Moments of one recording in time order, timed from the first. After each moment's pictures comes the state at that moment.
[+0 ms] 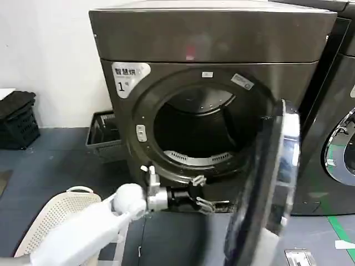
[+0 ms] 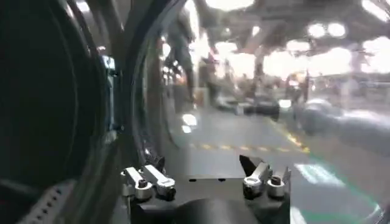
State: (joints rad) left arm 0.38 -0.97 0.51 -1.72 -0.88 0.09 0.56; right arm -1.44 1.25 1.51 1.84 0.41 -0.11 -0.31
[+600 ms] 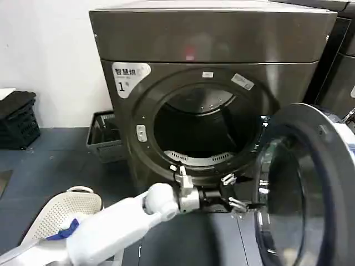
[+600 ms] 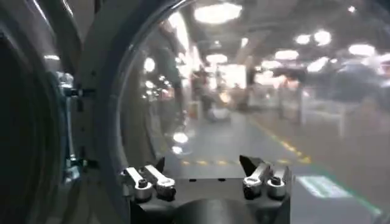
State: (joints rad) left arm 0.27 -1.16 0.66 -1.60 -0.81 0.00 0.41; right arm -1.53 1.17 1.86 1.98 0.56 -0.23 -0.06
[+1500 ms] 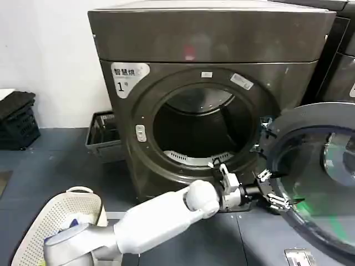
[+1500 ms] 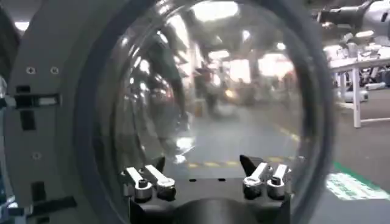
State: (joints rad) left arm 0.20 -1.44 0.73 -1.40 -0.73 -0.02 0.30; right arm -1.57 1.13 2.03 2.01 0.66 -0.28 0.01
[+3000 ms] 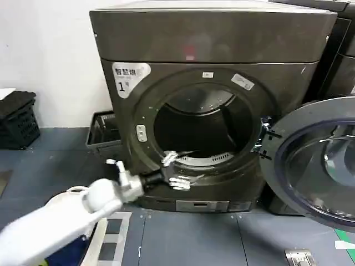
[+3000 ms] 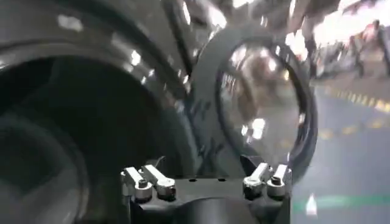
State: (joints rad) left arm 0.26 -0.61 0.61 -1.78 -0.72 -0.23 0.30; right arm -1.54 1.07 2.14 1.97 0.50 -0.22 -0.01
